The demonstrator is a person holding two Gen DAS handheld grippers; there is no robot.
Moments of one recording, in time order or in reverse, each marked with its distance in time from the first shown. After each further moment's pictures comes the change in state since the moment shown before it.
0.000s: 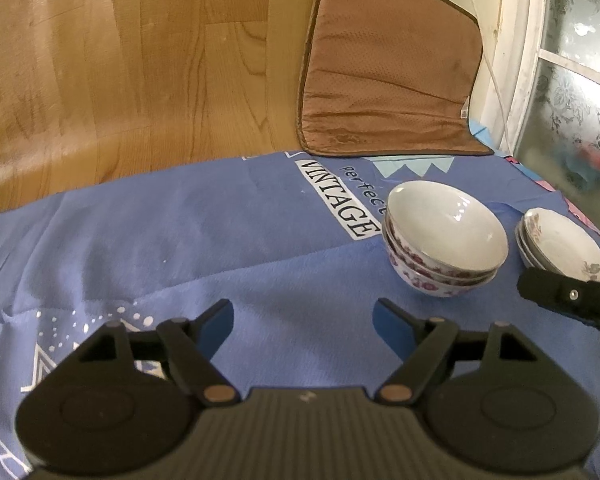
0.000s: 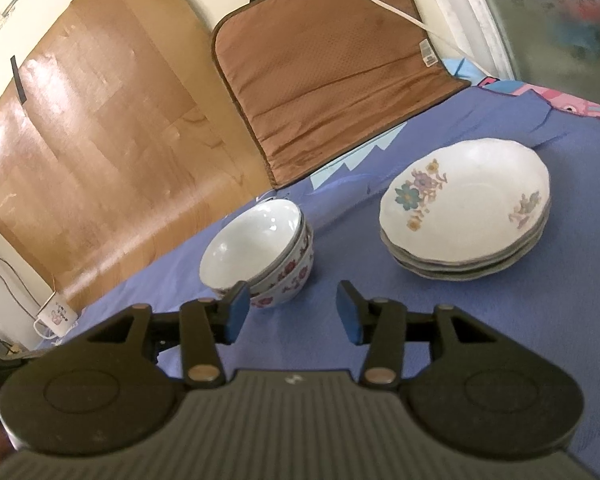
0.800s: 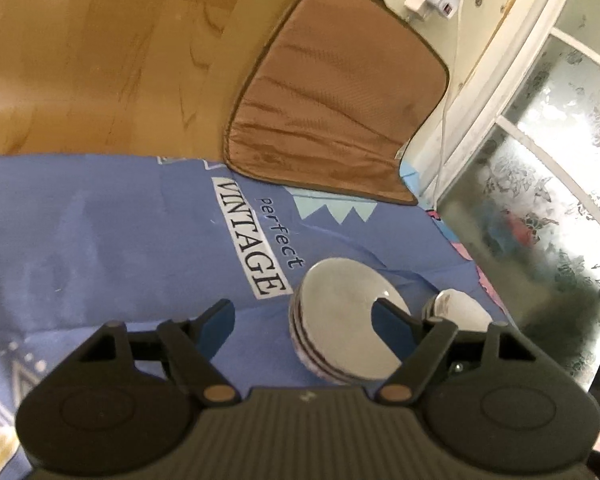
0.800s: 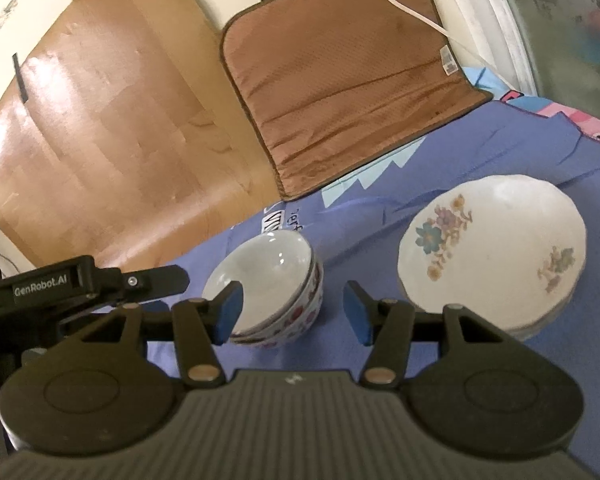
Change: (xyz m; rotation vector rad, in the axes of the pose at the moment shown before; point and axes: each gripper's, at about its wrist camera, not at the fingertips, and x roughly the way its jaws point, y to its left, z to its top) left arm 0.027 0.009 0.055 -0.206 0.054 -0.344; right arm 0.025 0.000 0.029 -0.011 0.024 0.024
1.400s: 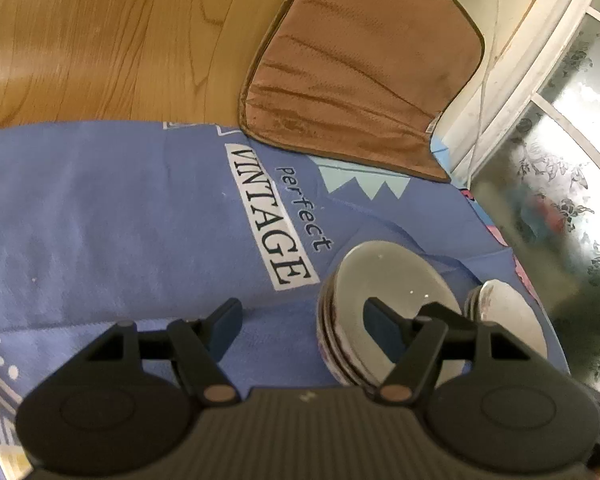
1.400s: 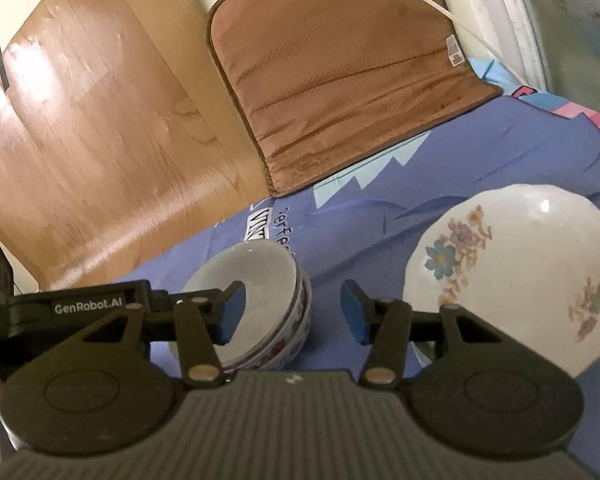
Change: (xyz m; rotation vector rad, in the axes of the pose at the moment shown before) left arm 0.041 0.009 -0.003 -0.026 0.069 0.061; right arm 0.032 0.002 0.011 -0.041 0.030 -0.024
